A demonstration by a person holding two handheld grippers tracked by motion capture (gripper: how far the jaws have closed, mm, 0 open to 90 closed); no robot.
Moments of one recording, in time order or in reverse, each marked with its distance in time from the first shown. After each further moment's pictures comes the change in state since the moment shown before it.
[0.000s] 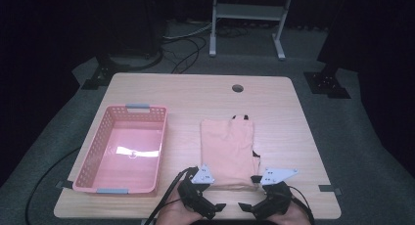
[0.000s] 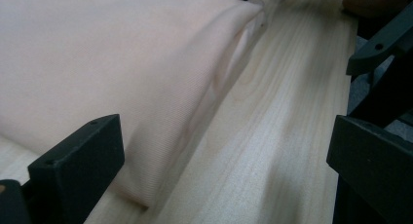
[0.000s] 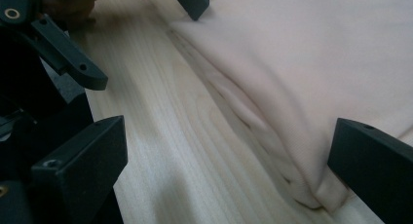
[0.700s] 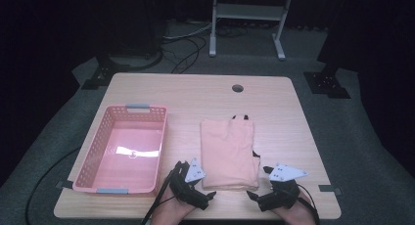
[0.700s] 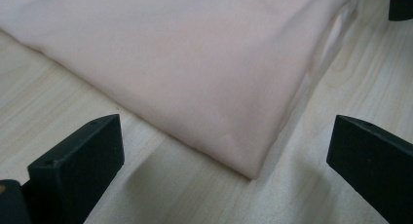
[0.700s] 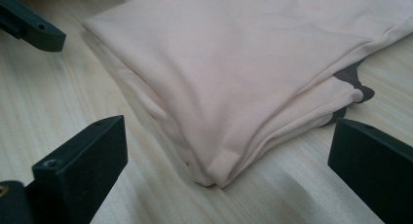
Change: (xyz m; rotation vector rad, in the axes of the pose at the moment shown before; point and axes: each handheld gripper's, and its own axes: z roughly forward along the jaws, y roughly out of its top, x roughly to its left) left arm 0.020 -0.010 -0.004 0.007 0.206 0.031; right arm -0.018 -0.010 -0.007 -0.036 -0.231 -0.027
